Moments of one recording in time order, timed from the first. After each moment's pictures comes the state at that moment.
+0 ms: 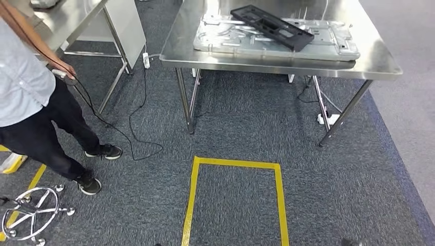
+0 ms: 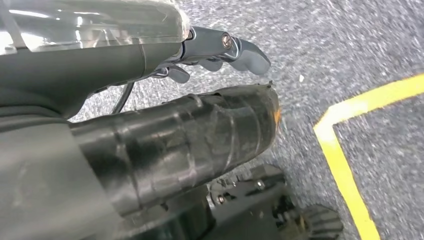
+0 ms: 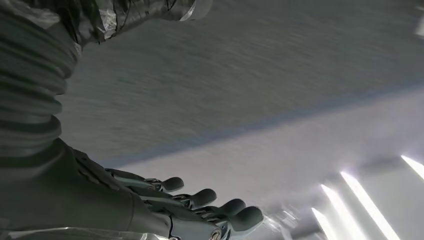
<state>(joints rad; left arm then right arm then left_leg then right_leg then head) -0.09 -0.22 0.98 -0.22 -1.25 0.27 -0.20 0.00 0.21 -0.90 -0.88 0.52 -0.65 -0.60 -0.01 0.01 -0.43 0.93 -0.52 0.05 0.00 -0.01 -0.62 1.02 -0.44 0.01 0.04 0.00</state>
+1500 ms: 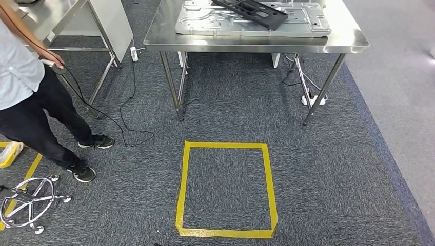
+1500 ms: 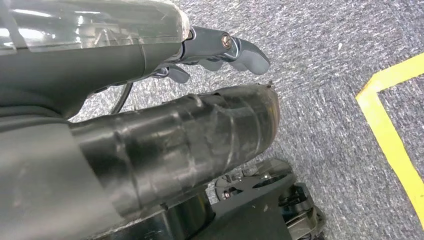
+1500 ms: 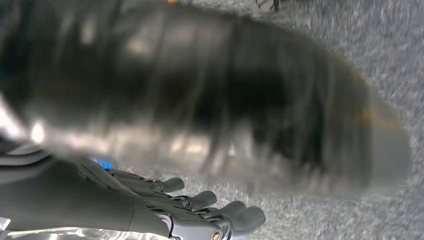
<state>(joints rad) -0.09 -0.23 0.98 -0.22 -1.25 0.28 -0.21 -0.05 0.18 -0.97 -0.26 0.72 -0.52 -0.22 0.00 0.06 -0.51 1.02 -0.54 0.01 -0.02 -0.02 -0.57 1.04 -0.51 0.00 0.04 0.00</state>
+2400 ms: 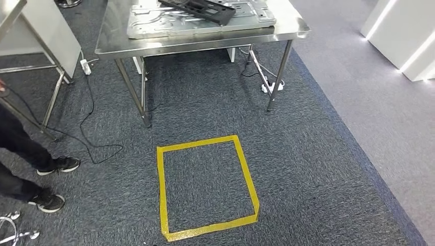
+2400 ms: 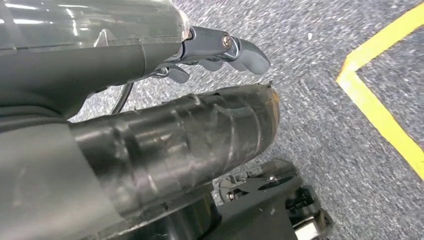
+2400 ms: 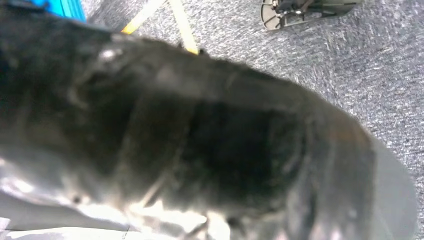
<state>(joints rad) -0.08 -0.23 0.99 -0.22 -1.25 0.29 -0.21 -0.05 0.18 -0.97 -0.25 0.74 -0.49 -0.24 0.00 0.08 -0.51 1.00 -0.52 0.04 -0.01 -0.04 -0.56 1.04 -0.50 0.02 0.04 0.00</state>
